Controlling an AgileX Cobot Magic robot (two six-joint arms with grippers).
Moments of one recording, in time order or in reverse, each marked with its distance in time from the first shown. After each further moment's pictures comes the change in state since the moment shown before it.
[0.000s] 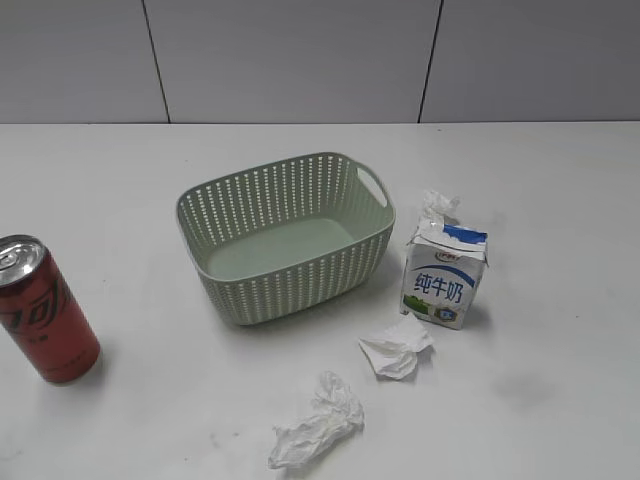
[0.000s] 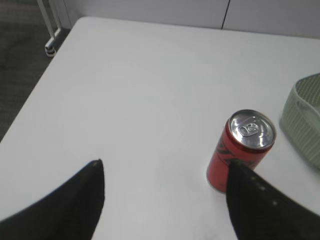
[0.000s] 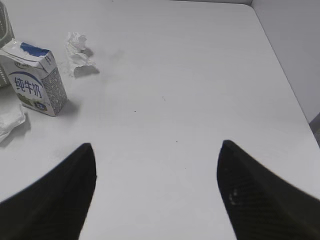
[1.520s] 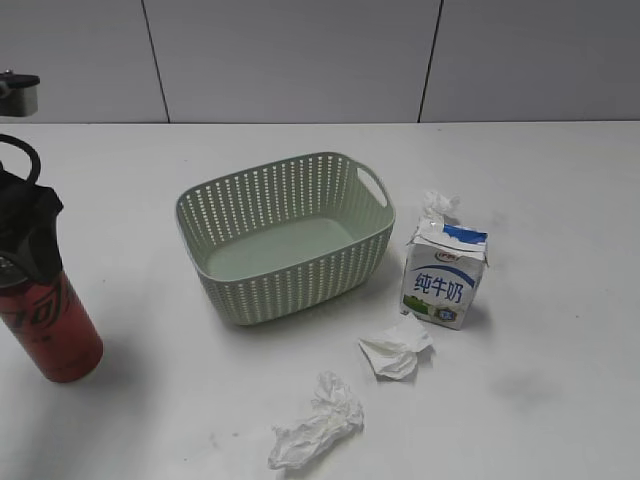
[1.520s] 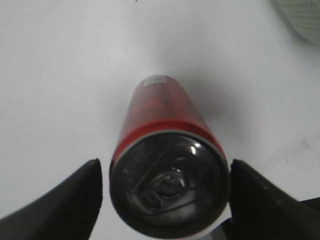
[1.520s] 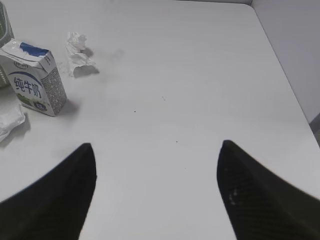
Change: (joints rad) left arm -0.324 1.164 -0.424 -0.069 0.123 0.046; right arm 0.000 0.000 0.000 0.000 0.000 0.000
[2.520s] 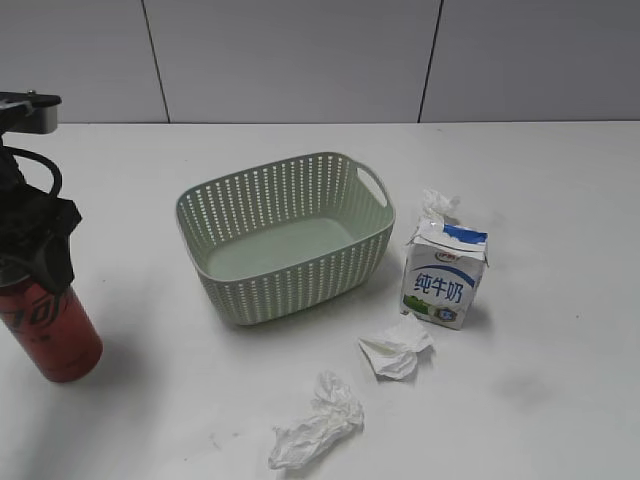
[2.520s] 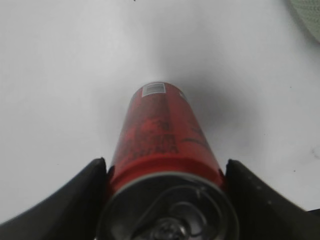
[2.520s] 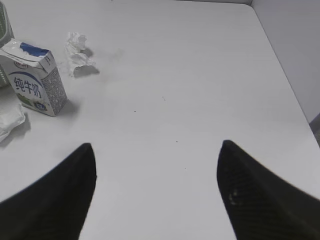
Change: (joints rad) left arm 0.000 0.075 -0.006 0.001 -0.031 0.000; right arm 0.000 0.000 0.000 0.000 0.000 0.000
